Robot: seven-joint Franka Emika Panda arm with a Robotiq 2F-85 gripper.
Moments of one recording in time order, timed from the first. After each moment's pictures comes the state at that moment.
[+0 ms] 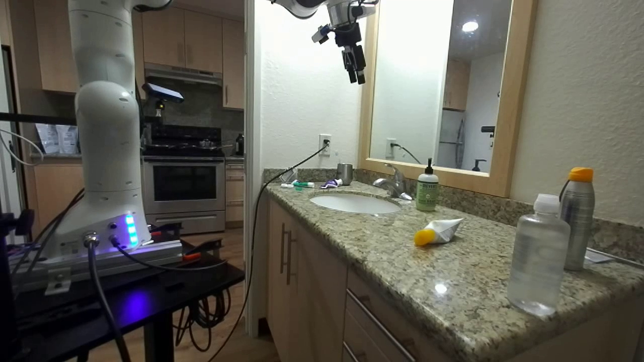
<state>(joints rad) -0.27 -0.01 -0.38 -1.71 0.20 2.09 0.04</state>
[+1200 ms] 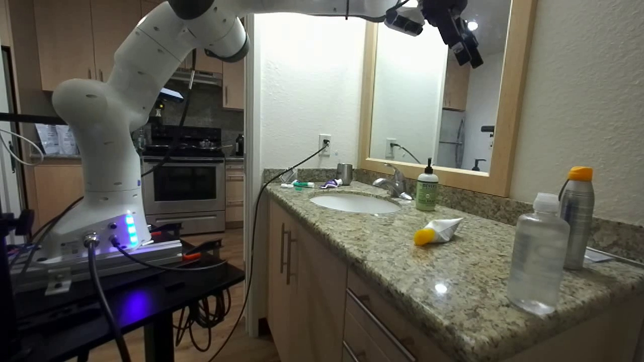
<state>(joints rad) -0.68 0.63 -0.56 -0.97 0.21 2.02 0.56</state>
